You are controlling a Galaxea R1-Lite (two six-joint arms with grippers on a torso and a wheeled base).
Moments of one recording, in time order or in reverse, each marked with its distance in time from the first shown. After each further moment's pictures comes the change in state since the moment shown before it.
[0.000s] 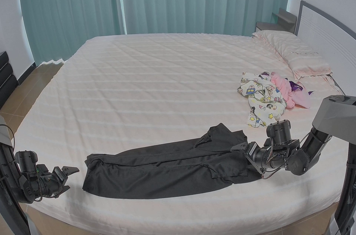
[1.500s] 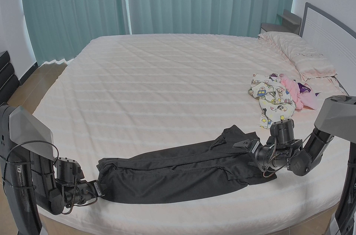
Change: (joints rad) left arm -0.485 0.188 -0.027 -0.146 0.364 0.151; right arm -0.017 -0.010 0.028 -0.071 0.000 -0.005
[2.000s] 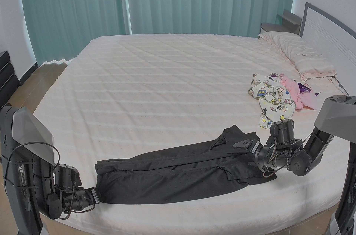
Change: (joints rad) left arm 0.004 0.026 0.087 -0.047 0.040 -0.001; right arm 0.000 0.000 0.001 0.000 0.000 0.000
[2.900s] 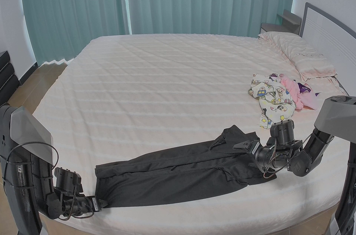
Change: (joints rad) left arm 0.002 -0.018 0.001 0.163 0.019 0.099; right arm 0.000 0.001 0.008 0.001 0.000 -0.003
